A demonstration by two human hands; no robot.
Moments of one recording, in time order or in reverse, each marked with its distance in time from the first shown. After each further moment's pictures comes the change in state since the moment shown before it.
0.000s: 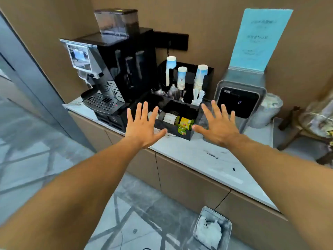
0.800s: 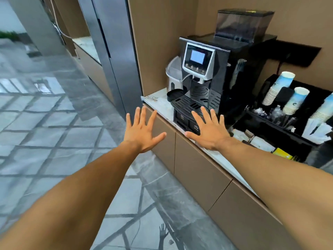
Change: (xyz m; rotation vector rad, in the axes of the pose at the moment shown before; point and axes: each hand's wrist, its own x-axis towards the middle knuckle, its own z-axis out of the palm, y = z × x) left_hand -0.077 -0.350 0.044 -0.005 -0.023 -0.388; right_hand 0.135 -0.377 0.080 -0.084 -0.086 -0.446
